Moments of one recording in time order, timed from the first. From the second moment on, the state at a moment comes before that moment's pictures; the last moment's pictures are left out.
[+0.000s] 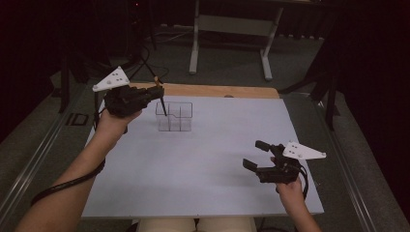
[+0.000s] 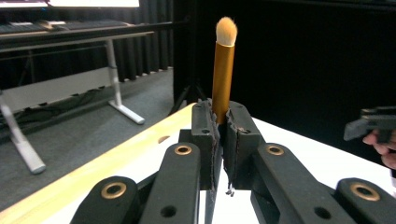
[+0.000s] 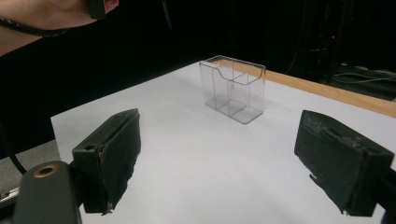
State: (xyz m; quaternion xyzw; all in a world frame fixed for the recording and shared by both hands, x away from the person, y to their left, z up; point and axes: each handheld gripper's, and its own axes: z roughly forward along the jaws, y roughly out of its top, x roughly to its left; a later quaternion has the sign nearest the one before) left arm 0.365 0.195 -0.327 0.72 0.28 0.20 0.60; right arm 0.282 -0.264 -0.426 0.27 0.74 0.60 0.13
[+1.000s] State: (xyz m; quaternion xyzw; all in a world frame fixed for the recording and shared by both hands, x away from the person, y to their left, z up) left arm 0.426 0.196 -0.349 0.71 0.33 0.25 0.56; right arm 0.284 -0.264 -0.425 0.26 0.75 0.60 0.12
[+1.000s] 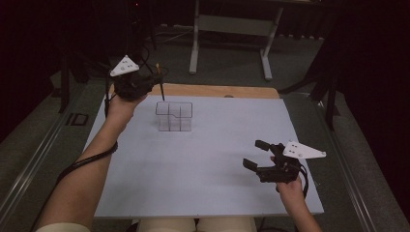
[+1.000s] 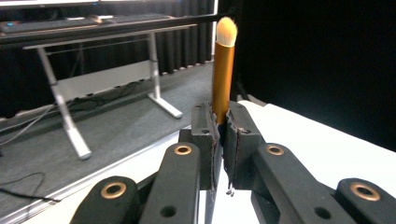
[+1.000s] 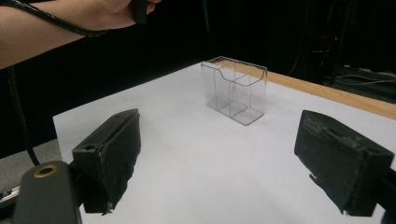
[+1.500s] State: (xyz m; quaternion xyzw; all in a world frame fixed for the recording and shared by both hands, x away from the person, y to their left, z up) left arm 0.442 0.200 -0.383 0.71 0.36 0.26 0.55; right arm 0.283 -0.265 -0.426 0.26 0.75 0.60 0.12
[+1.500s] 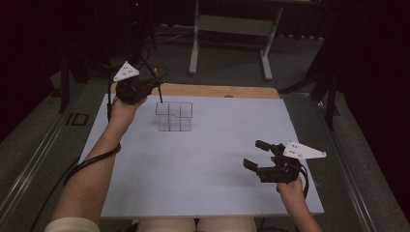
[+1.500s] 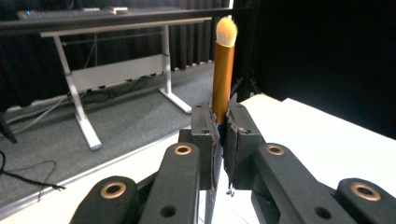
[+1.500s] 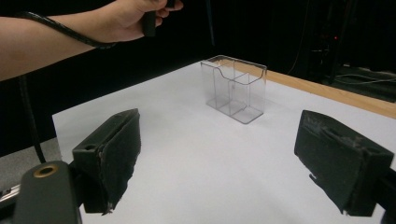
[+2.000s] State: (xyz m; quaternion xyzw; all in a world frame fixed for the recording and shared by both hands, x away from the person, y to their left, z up) left arm 0.448 0.197 -0.406 0.71 0.38 0.25 0.54; right arm 0.284 -0.267 -0.427 0.27 0.75 0.59 0.13
